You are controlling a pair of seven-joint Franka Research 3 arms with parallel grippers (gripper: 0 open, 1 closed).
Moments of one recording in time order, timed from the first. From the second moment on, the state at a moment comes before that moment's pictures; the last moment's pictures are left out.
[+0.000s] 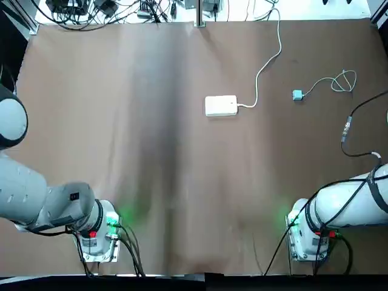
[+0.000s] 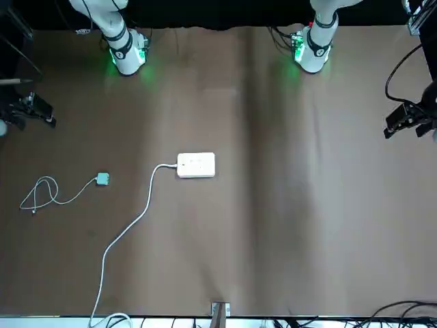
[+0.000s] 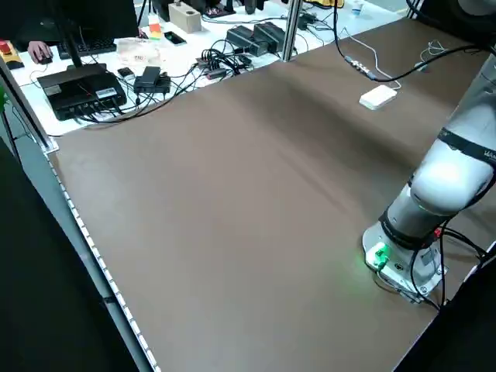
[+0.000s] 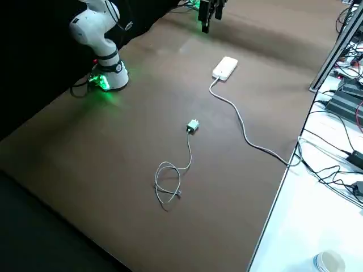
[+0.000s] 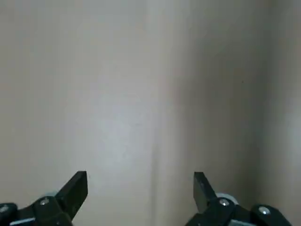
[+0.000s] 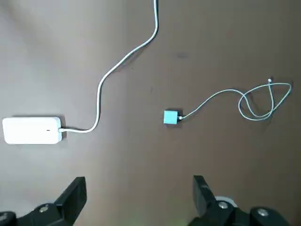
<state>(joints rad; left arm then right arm) 0.17 0.04 -0.18 -1.53 0.01 1.61 -0.03 0.05 0.07 -0.04 -1.46 0.01 1.49 -0.03</state>
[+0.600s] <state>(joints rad) 0.16 0.01 -0.21 -1.75 0.00 1.79 -0.04 0.07 0.17 -0.04 -1.46 0.01 1.52 -0.16</state>
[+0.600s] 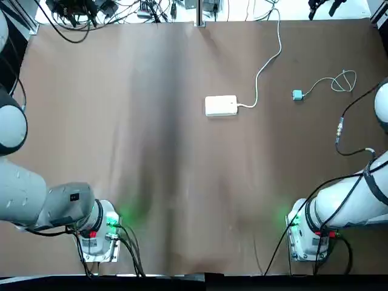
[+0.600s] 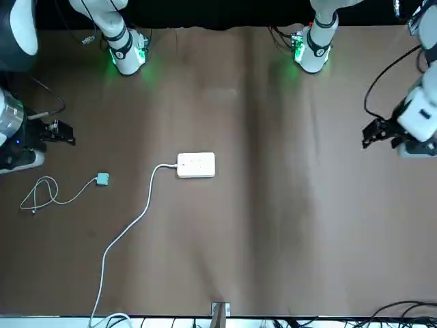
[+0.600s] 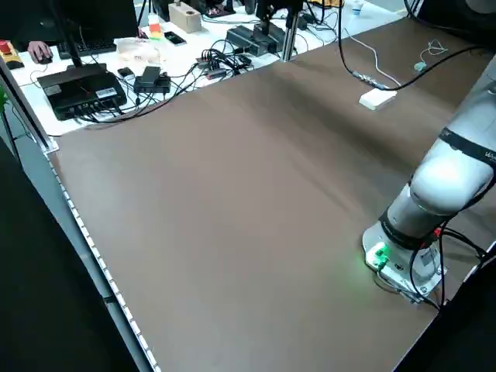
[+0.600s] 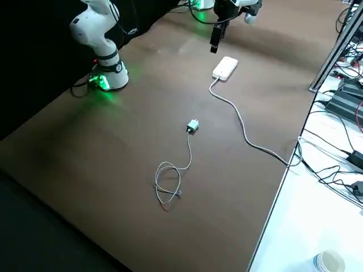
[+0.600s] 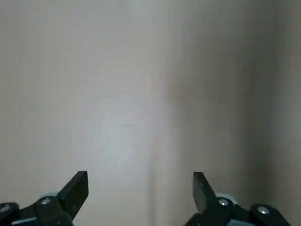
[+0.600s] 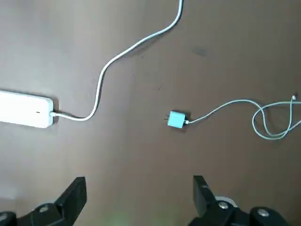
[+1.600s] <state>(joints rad) 0.16 0.16 -0.39 -2.04 -0.38 2.31 -0.06 -0.18 0.33 -0.06 -1.46 0.18 1.55 -1.07</state>
